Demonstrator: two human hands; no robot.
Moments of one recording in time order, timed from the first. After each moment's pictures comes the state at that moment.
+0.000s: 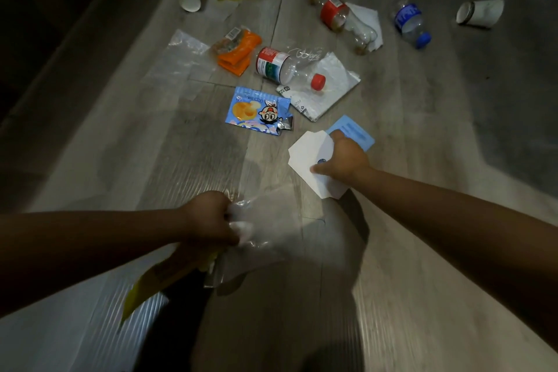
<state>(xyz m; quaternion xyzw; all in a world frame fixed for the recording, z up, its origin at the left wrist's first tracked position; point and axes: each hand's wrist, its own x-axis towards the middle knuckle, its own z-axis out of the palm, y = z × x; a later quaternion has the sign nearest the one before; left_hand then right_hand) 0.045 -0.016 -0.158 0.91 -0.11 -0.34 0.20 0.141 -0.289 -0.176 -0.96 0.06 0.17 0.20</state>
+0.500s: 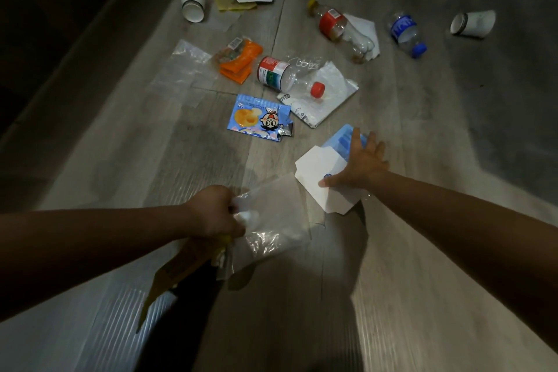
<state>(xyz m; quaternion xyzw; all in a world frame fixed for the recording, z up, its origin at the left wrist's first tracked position) 0.053 -0.026 -0.143 0.94 -0.06 -0.29 0.19 0.145 -0.320 -0.178 -0.96 0.10 0.26 0.08</state>
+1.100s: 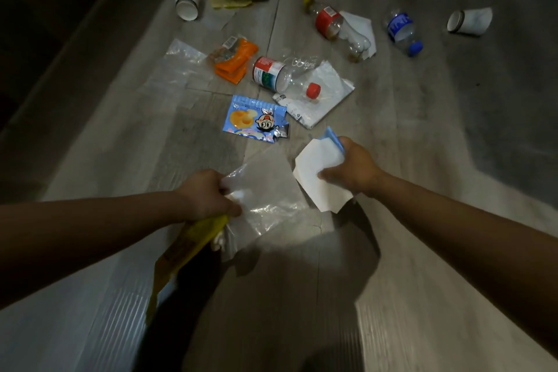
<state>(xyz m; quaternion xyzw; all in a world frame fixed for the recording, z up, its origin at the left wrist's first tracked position) 0.074 -0.025 -0.116 0.92 0.02 -0.28 0.28 0.130 -0.306 -0.142 -0.91 0.09 0.22 0.35</state>
